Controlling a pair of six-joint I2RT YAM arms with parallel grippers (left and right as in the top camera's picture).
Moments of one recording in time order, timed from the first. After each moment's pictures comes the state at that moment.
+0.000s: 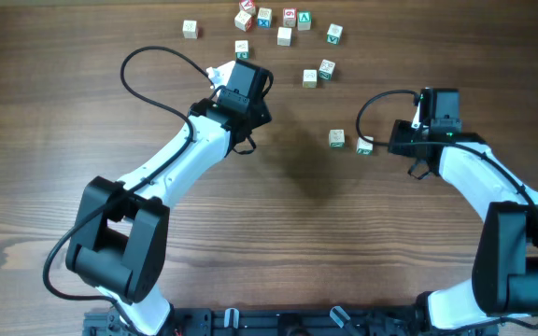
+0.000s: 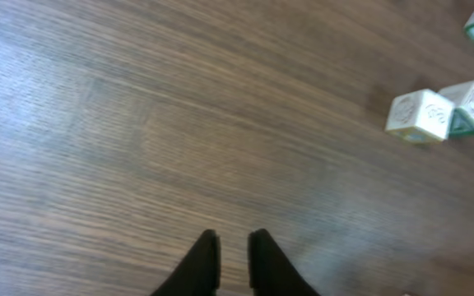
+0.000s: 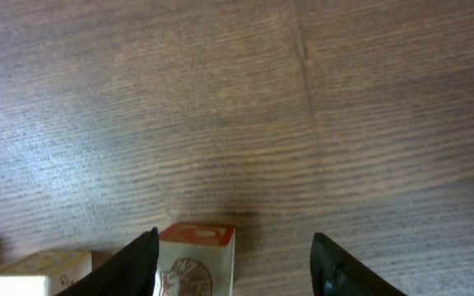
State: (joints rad) left arm -0.46 1.84 1.27 -0.43 -0.17 -0.79; right arm -0.01 1.68 0.90 -0.30 0.07 0.19
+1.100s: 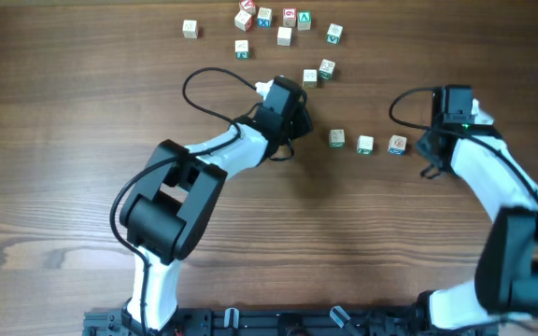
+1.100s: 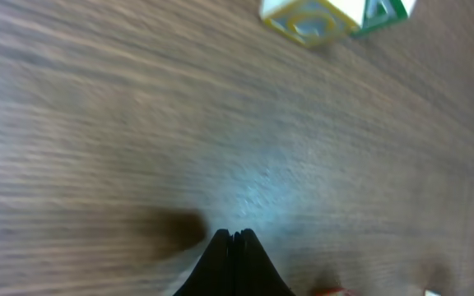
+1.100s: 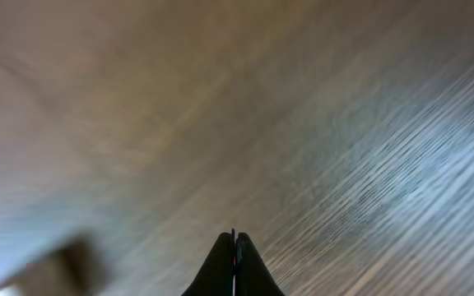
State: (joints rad) left arm -0.58 2.12 1.27 -0.01 0.10 -0.89; right arm -0.07 1.70 0.96 -0.56 0.34 0.63
